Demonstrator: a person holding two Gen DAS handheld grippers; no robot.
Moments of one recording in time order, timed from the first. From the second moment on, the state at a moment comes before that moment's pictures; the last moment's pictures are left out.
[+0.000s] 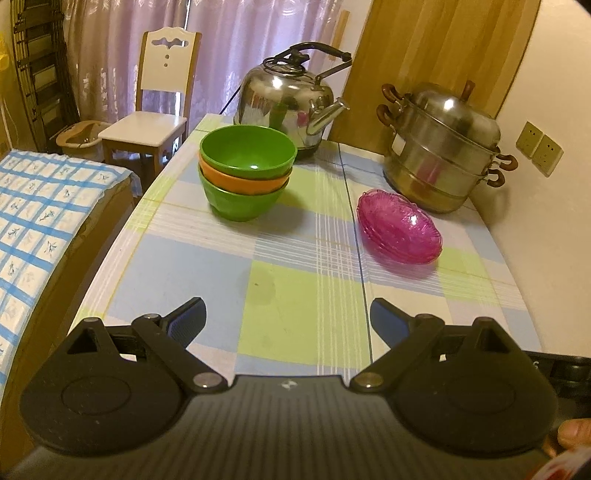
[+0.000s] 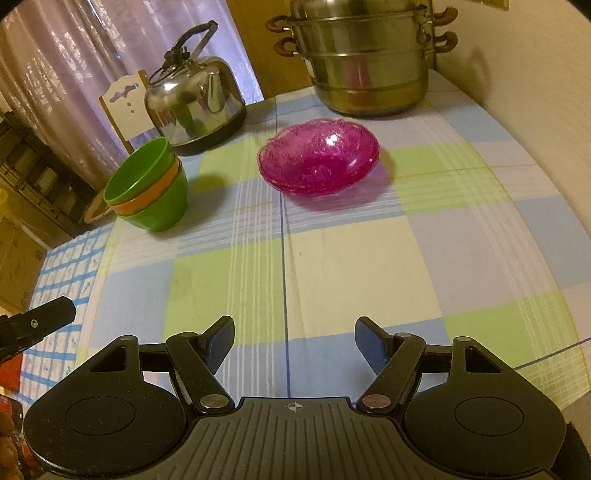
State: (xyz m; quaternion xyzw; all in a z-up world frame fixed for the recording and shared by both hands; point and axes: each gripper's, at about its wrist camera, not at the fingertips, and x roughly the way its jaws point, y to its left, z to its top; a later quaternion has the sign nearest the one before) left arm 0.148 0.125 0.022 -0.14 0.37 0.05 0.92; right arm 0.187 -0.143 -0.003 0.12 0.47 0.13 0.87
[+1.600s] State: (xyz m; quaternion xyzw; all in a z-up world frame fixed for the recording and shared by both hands) left arm 0.413 0.320 -0.047 -0.26 0.45 0.06 0.85; right arm 0.462 0.042 -0.028 0.19 0.54 0.23 0.78
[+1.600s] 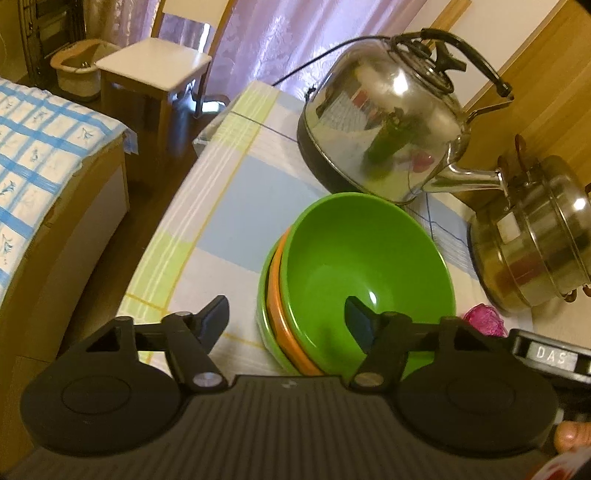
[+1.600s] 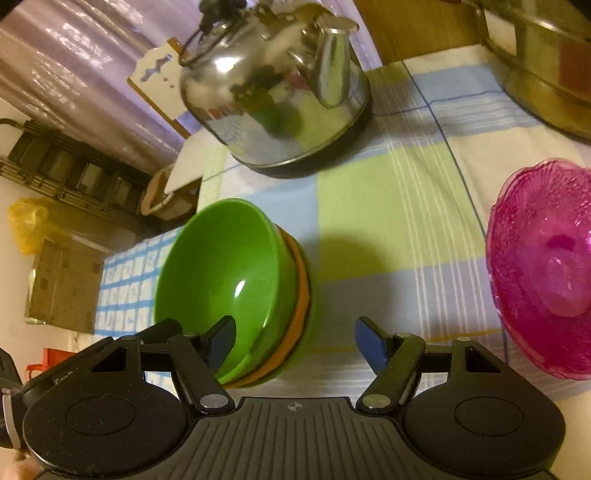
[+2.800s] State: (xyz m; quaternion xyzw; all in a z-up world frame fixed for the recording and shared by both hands) left arm 0.430 0.306 -0.065 -0.21 0.48 0.06 0.85; right arm 0.471 0.070 -0.059 0.19 0.55 0.22 0.78
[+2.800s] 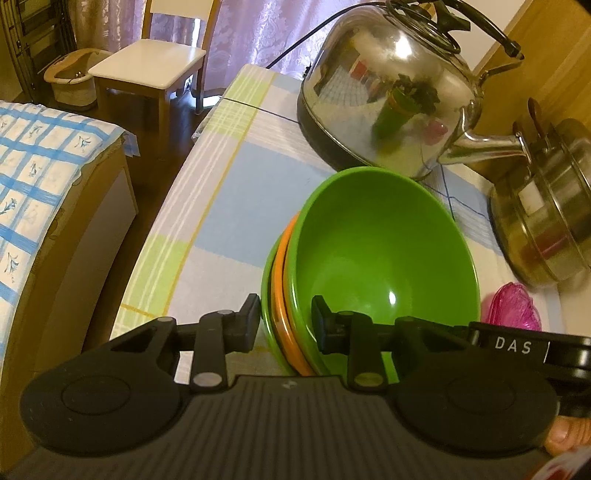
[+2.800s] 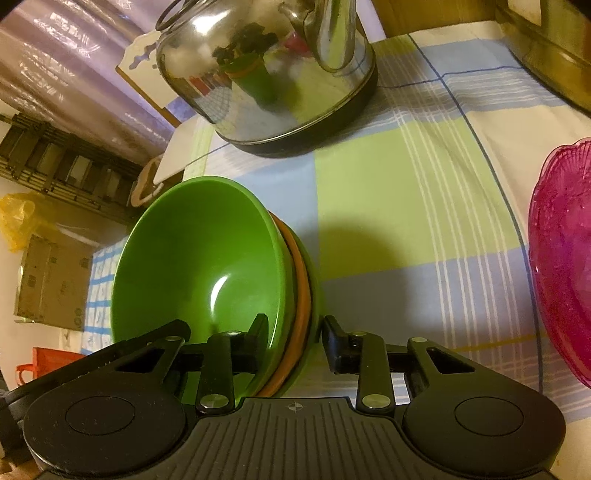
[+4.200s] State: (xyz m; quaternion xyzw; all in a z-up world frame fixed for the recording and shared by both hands) left arm 0.280 0.150 -0.025 -0.20 0.48 -0.03 0.85; right arm 0.296 -0.096 -0.014 0.23 0.54 0.15 0.80
